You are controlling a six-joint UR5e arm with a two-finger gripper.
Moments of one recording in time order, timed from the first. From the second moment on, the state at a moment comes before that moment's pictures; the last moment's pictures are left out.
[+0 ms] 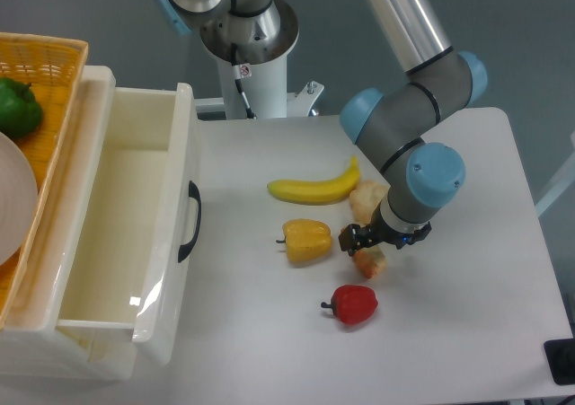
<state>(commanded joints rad) 2.65 -2.13 -1.57 -1.12 1.49 0.43</state>
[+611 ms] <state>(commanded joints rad) 2.64 -2.14 -1.56 -1.11 1.50 0.45</state>
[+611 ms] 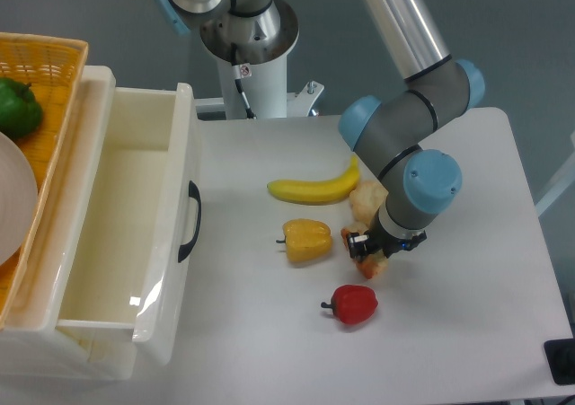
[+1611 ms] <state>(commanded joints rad) 2.62 -1.95 -1.54 -1.12 1.56 0.70</state>
